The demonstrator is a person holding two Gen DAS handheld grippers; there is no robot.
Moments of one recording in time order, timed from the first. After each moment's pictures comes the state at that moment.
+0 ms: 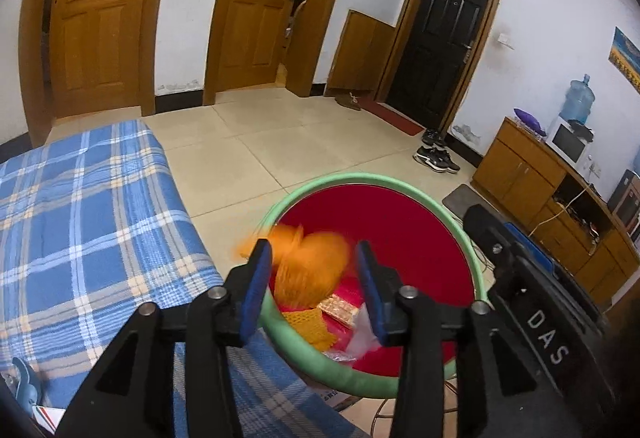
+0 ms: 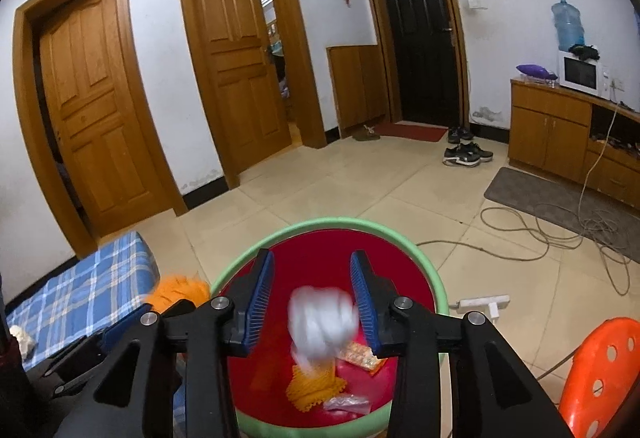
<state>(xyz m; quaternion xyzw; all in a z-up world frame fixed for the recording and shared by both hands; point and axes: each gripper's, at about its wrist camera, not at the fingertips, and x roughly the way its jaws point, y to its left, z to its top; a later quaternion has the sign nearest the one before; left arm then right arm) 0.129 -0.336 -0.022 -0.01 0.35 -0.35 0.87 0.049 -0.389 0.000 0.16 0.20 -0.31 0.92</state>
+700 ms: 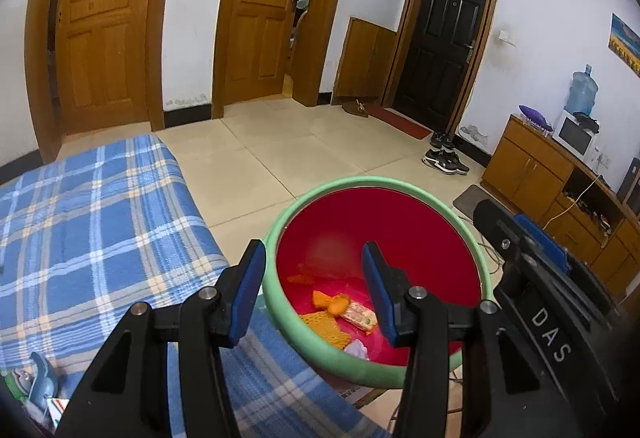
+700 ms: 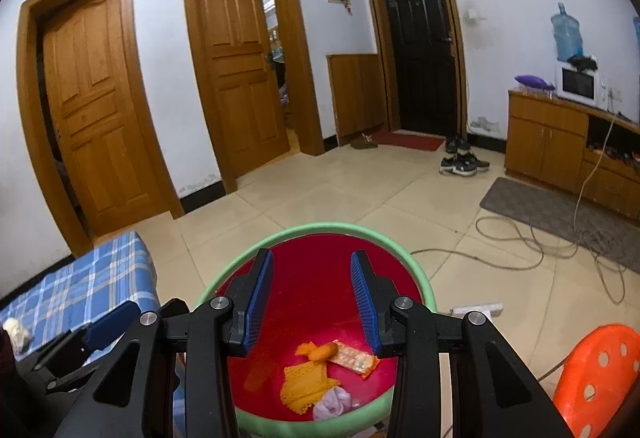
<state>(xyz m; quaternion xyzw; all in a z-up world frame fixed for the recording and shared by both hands) 0.115 -0.326 -0.015 0.01 0.32 -0.34 0.89 0.038 -0.384 0.004 0.14 0.19 -0.31 0.92</state>
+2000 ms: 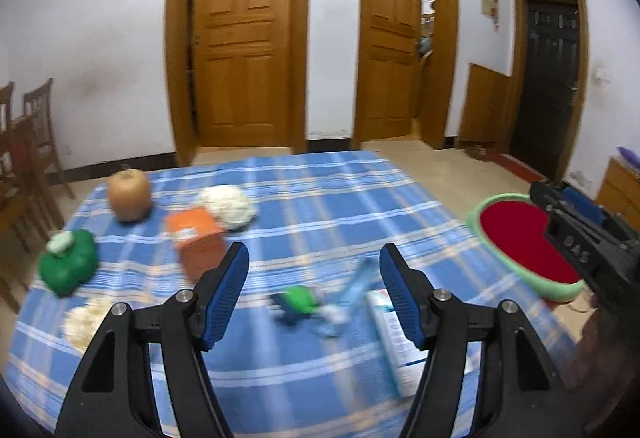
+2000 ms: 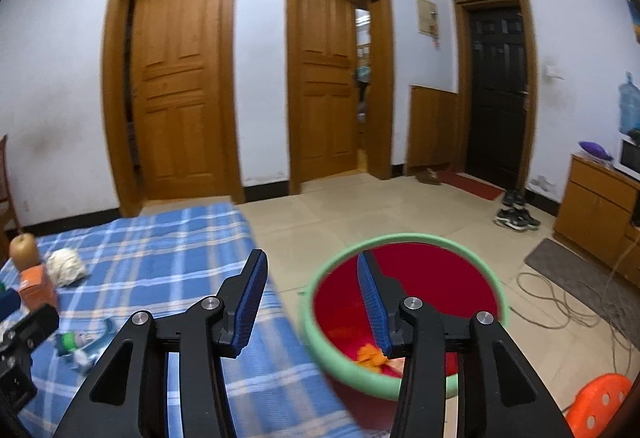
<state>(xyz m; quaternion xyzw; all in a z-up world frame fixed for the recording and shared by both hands) 0.062 -0.107 -0.006 0.00 0.26 -0.11 0.96 0.058 -0.272 0.009 0.04 0.18 -0.18 0.97</state>
